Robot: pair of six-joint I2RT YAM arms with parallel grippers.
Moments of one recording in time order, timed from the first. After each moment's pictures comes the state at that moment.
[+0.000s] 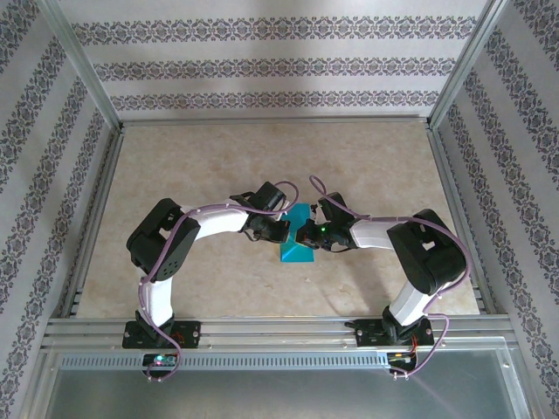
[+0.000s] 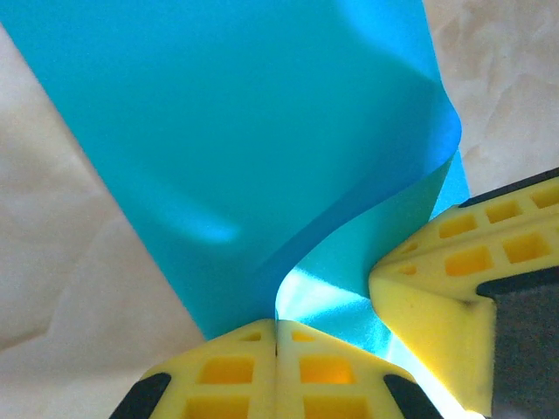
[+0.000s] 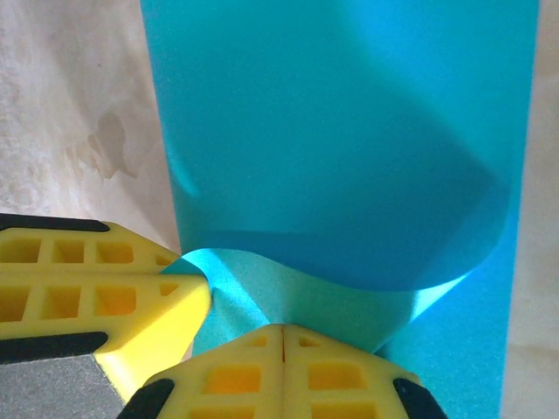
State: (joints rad) left arm -0.67 1.92 1.16 -0.37 0.31 -0.42; right arm 0.49 1.68 0.67 0.03 -0.52 0.81
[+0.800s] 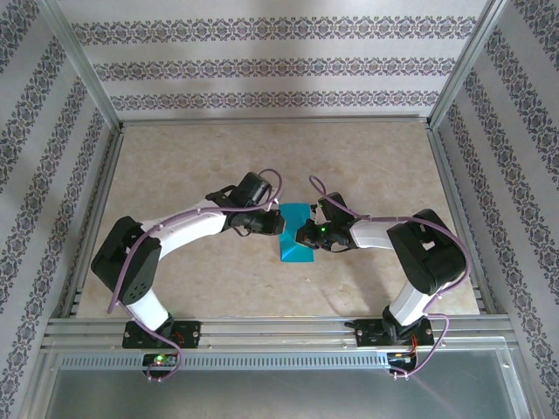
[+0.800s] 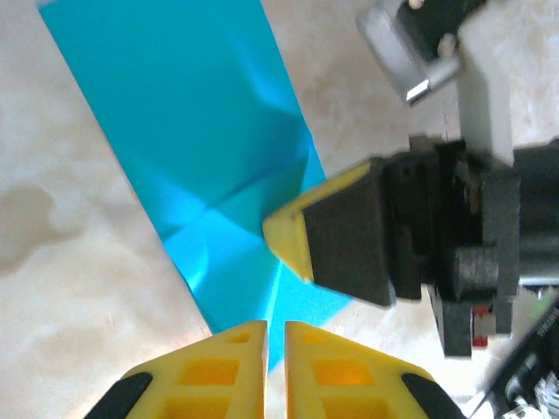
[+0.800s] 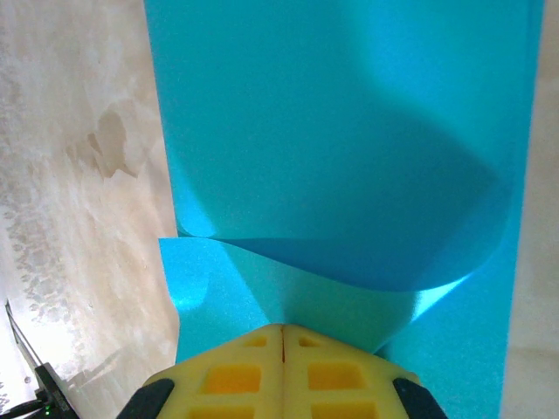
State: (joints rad) left arm -0.65 1.66 1.08 -0.41 0.38 -0.51; right arm 0.49 1.69 0.67 0.04 -0.52 0.80
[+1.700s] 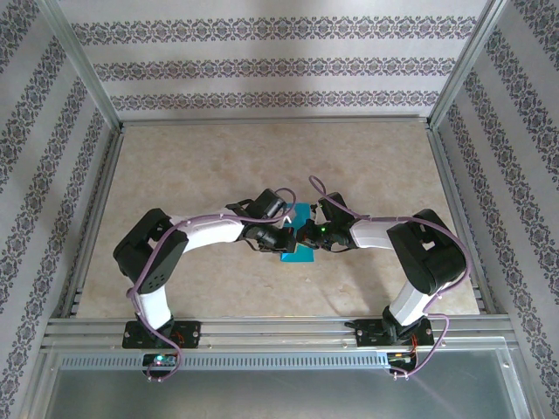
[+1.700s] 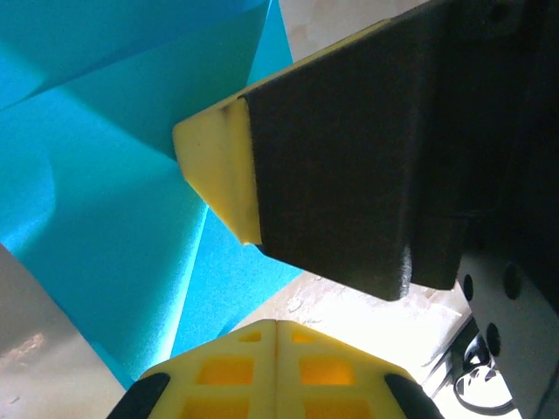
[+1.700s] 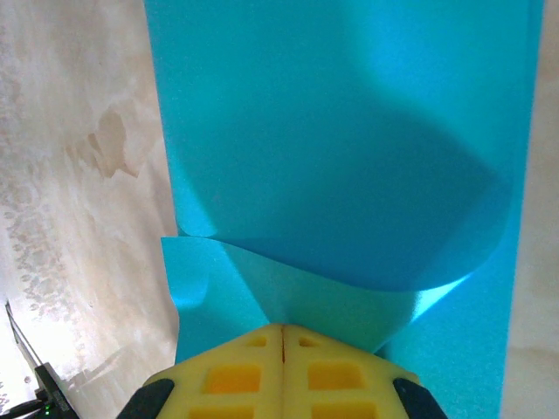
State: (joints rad) left arm -0.74 1.81 1.07 -0.32 0.50 -0.64; right arm 0.49 1.69 0.67 0.04 -0.52 0.80
